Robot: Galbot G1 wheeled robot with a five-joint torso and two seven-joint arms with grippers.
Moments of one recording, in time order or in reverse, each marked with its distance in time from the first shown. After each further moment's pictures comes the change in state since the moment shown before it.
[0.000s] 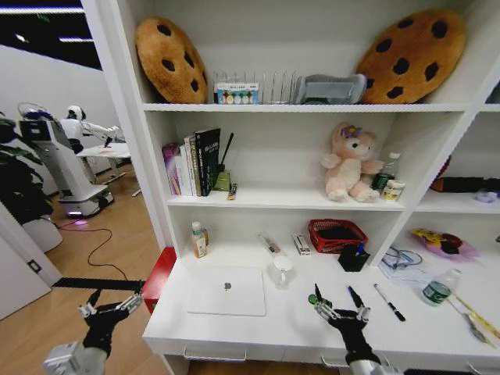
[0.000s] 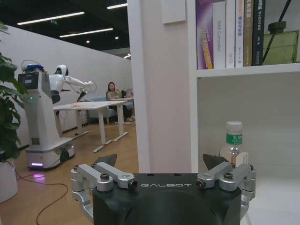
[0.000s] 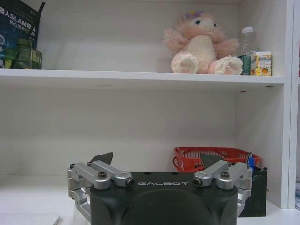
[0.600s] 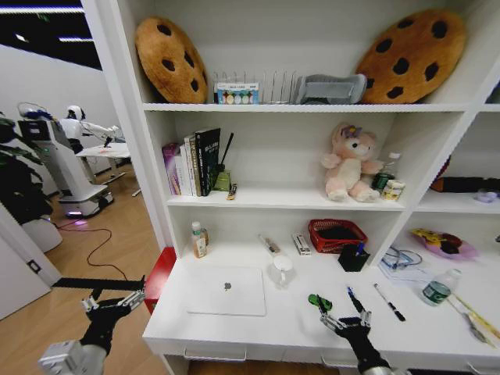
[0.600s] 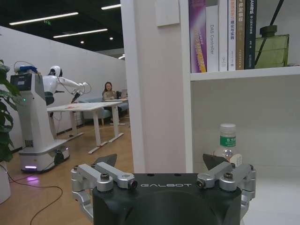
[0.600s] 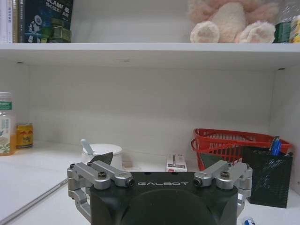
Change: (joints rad) left arm -0.005 0.009 -0.001 -0.010 -0.006 0.015 0.008; right arm 0.049 -0.105 0.273 -0.230 0.263 0.041 -0.501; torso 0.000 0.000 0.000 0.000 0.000
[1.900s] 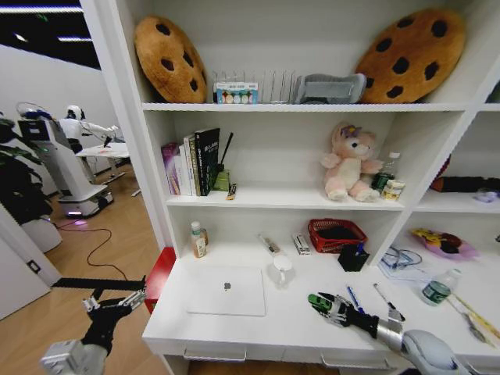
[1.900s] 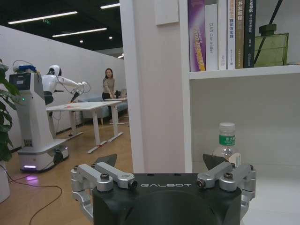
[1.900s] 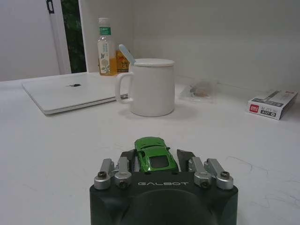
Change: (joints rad) left arm -0.002 0.003 0.003 0.004 -0.001 0.000 0.000; right arm 0.500 -0.344 -0.154 -0.614 0.051 -0.135 -0.716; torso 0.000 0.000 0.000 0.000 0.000
